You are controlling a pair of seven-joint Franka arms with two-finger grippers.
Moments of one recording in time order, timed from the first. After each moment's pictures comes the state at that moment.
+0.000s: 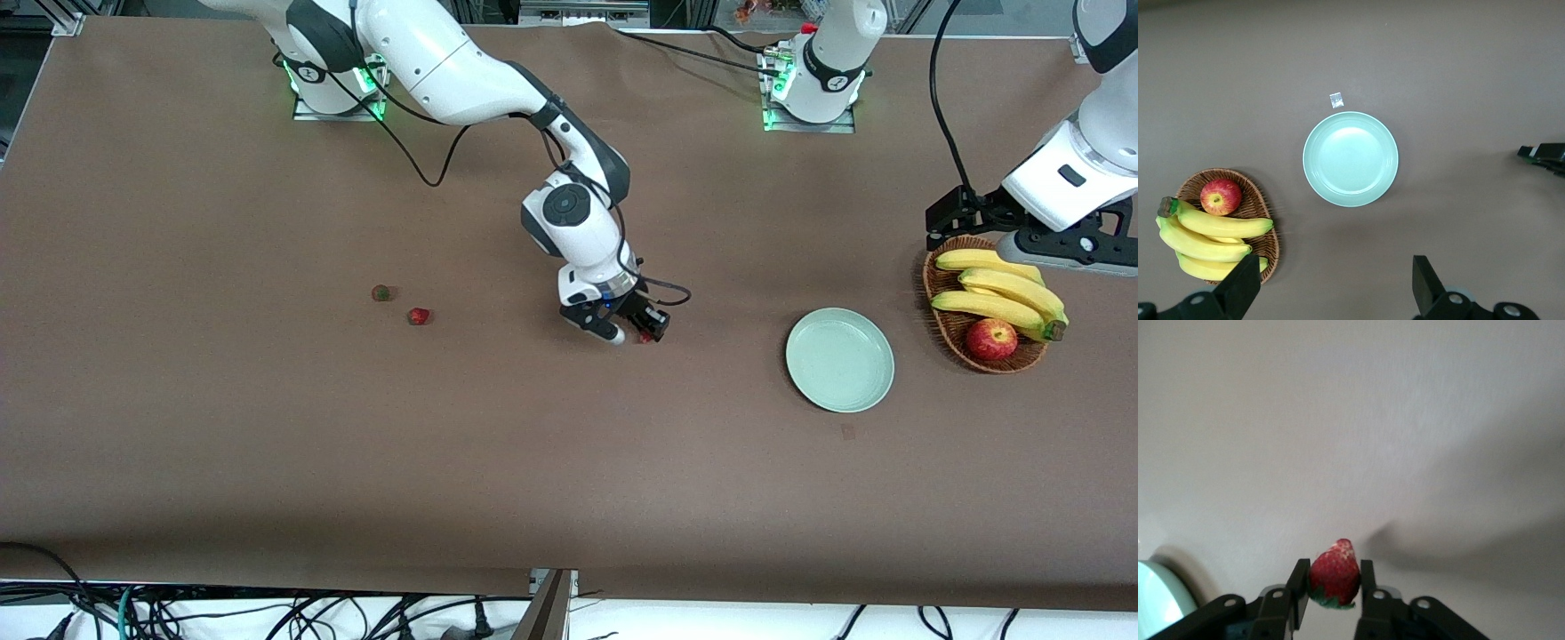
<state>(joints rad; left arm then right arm) -0.06 0.02 -0.02 -1.66 0.03 1.69 0.06 0.87 1.06 0.00 -1.16 0.20 2.73 1.37</state>
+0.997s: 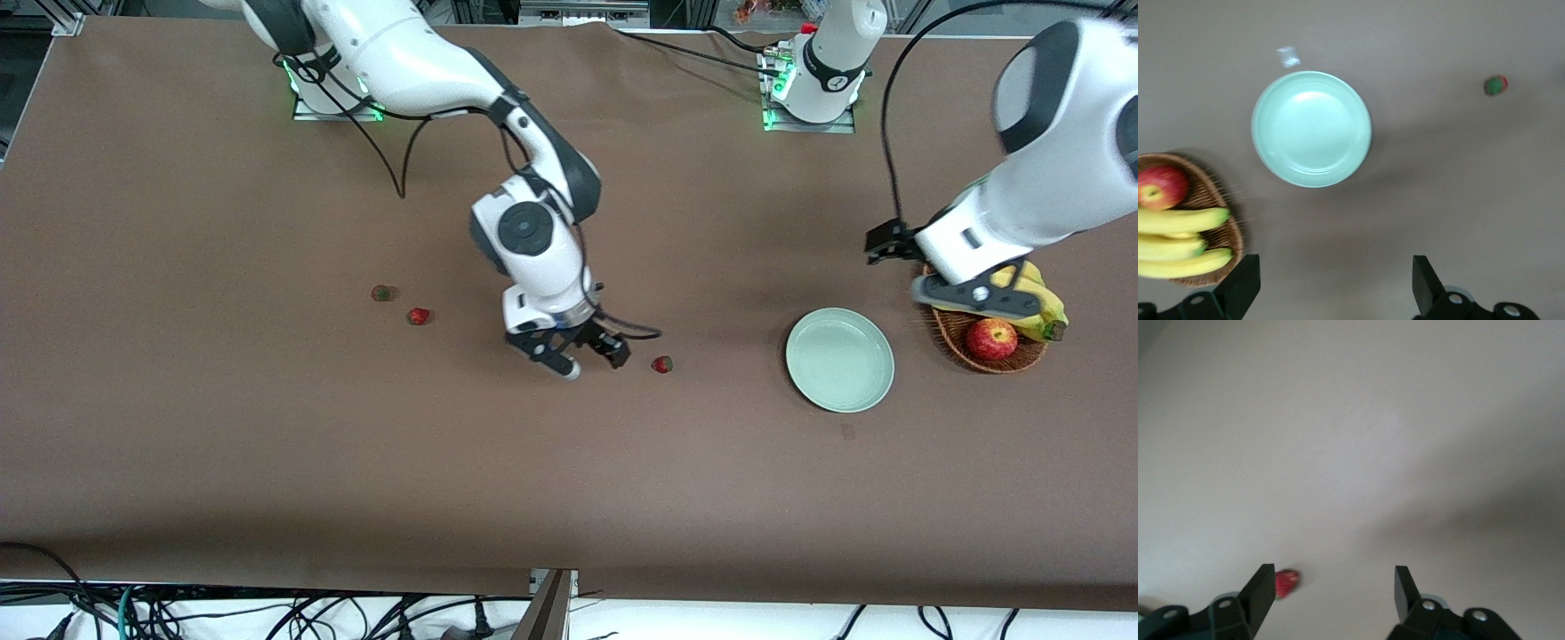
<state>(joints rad) -0.13 0.18 -0.03 -1.67 0.01 1.67 0.06 0.73 0.89 -0.08 -1.10 0.20 2.23 1.09</state>
